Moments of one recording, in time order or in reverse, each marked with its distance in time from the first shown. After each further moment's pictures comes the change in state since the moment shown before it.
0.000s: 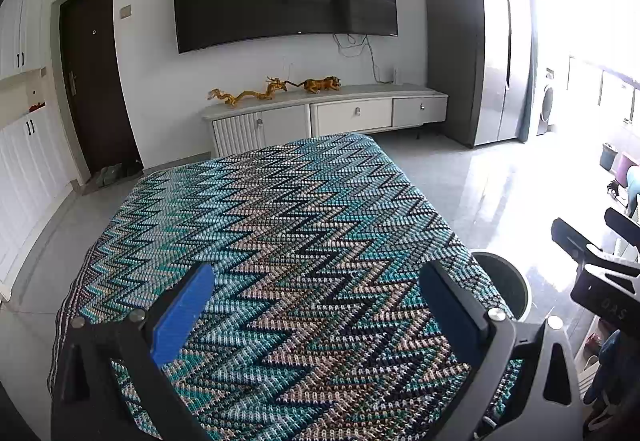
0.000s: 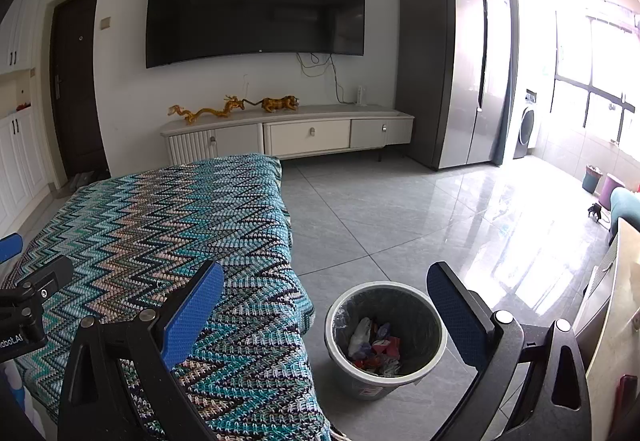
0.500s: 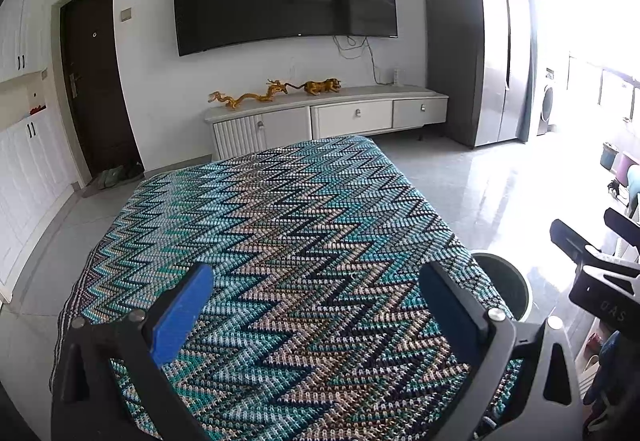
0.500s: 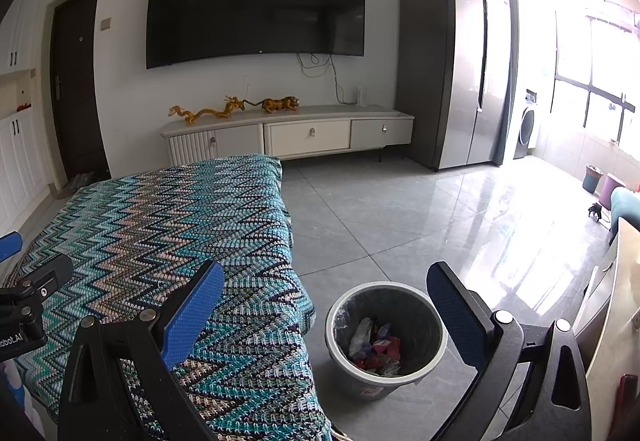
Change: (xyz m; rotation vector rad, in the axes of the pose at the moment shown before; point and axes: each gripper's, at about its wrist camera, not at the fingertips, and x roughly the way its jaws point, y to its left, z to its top) left arm -0.003 -0.002 0.001 0.004 -0.009 0.005; right arm 0.000 0.000 0.000 -0.001 -0.001 0.001
